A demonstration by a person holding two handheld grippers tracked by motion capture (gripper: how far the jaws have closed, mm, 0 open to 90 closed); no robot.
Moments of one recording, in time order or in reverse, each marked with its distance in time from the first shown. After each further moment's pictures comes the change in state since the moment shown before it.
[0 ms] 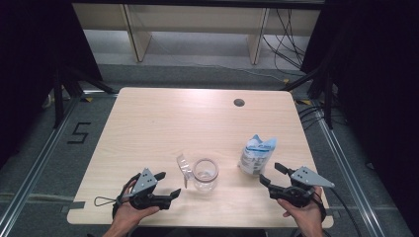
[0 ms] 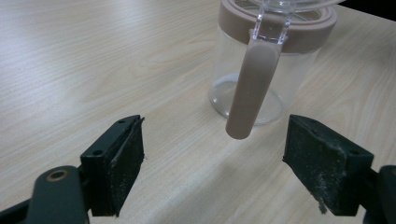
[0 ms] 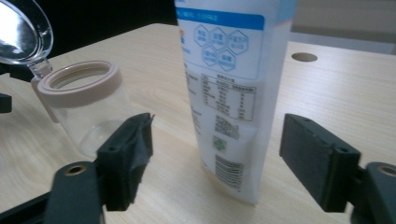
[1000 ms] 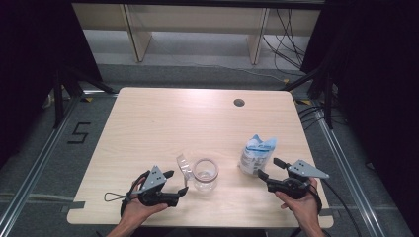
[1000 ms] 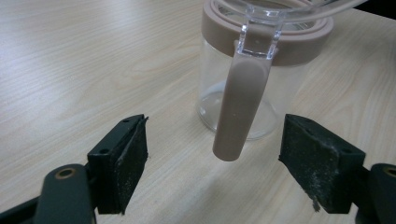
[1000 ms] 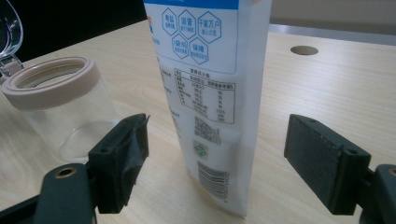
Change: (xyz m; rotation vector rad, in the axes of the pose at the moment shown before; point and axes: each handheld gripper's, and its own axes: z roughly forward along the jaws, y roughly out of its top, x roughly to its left) left arm -0.007 0.009 0.017 0.025 -0.012 0.042; right arm -0.017 -0.003 0.020 0.025 0.005 0.013
